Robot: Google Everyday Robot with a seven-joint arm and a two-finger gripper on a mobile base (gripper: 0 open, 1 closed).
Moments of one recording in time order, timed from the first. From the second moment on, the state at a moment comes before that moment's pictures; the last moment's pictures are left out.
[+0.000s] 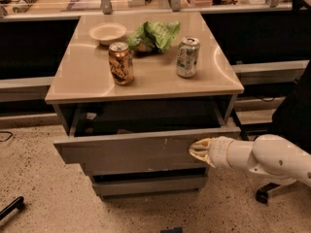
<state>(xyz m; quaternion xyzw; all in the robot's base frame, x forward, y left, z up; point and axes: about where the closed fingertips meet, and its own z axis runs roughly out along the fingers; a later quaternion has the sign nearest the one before) 0.532 -0.143 0.617 -0.59 0.67 0.06 0.44</state>
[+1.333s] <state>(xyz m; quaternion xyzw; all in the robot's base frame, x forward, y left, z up) 0.609 -0.125 0.621 -0.61 0.67 0.03 0.43</state>
